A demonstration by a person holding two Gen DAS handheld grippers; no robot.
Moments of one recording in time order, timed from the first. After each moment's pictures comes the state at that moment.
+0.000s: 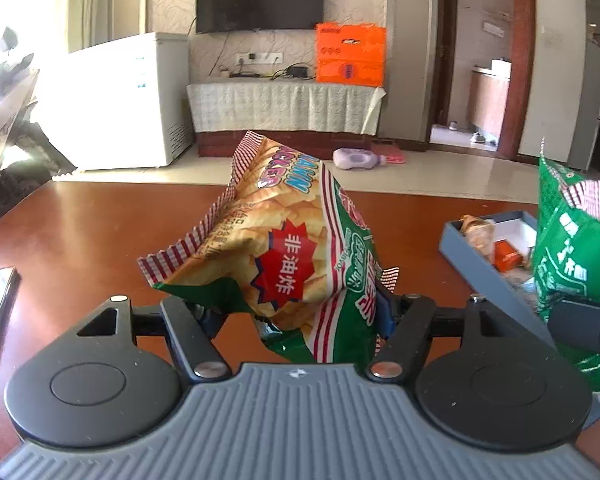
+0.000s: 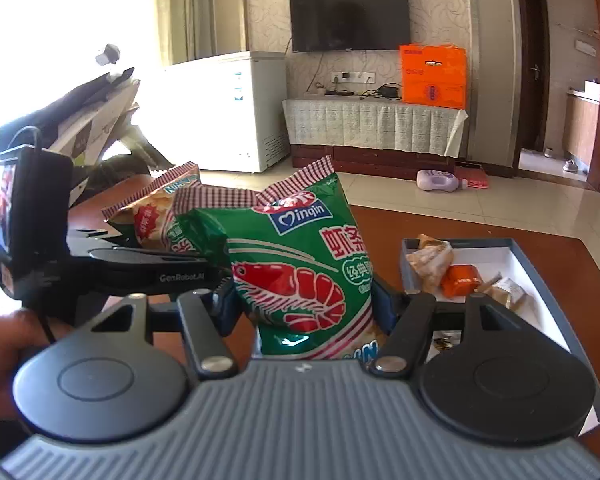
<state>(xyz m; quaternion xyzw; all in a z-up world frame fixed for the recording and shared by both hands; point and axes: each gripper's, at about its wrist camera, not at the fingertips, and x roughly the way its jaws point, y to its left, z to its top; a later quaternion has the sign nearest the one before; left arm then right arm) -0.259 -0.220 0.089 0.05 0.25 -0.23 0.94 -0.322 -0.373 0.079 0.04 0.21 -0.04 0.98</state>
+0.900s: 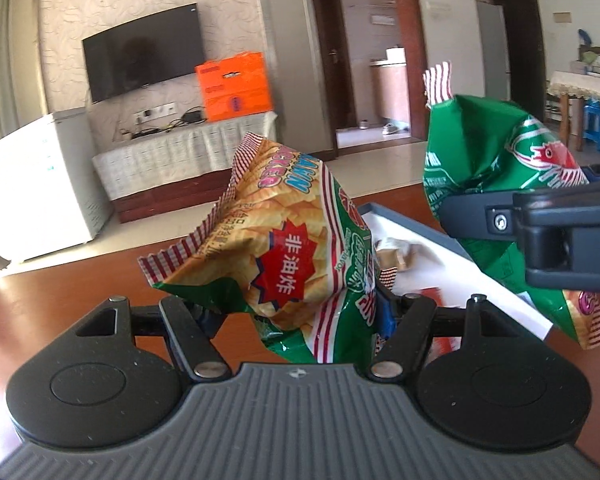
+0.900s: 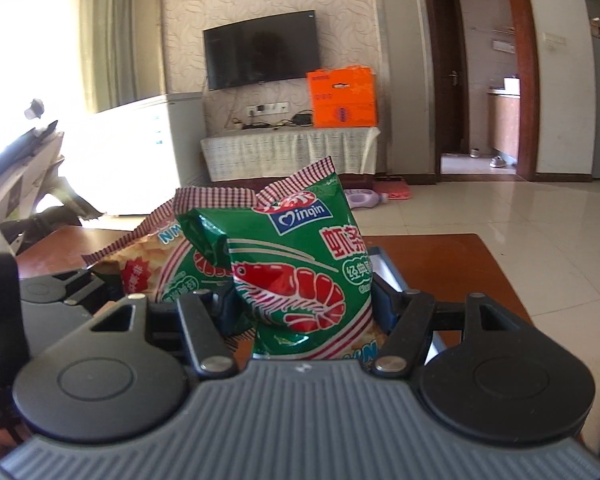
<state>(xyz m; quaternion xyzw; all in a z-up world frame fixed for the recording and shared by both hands) -0.337 -0.381 0.088 0.15 0.18 -0.35 0.91 -0.391 -0.463 0.077 0.07 0.17 -0.16 0.97</state>
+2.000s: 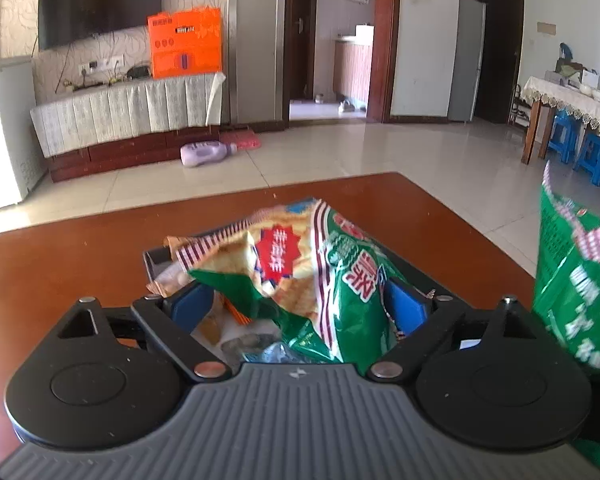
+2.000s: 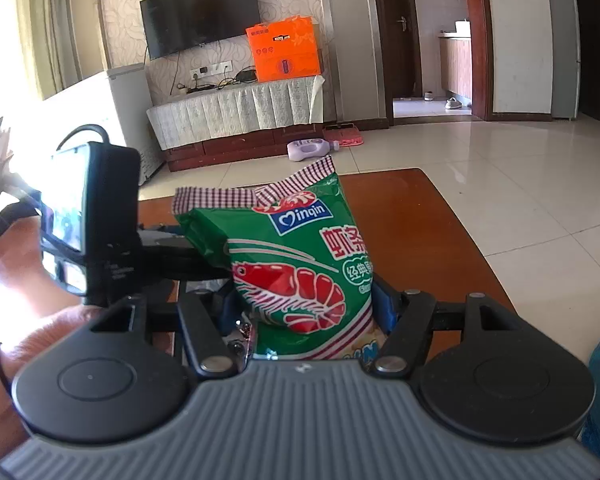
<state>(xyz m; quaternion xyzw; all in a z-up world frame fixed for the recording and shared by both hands) -0.228 -0.519 0.034 0.10 0.25 -0.41 0.87 -0.389 -0.502 0.047 0.12 0.23 -0.22 0.94</state>
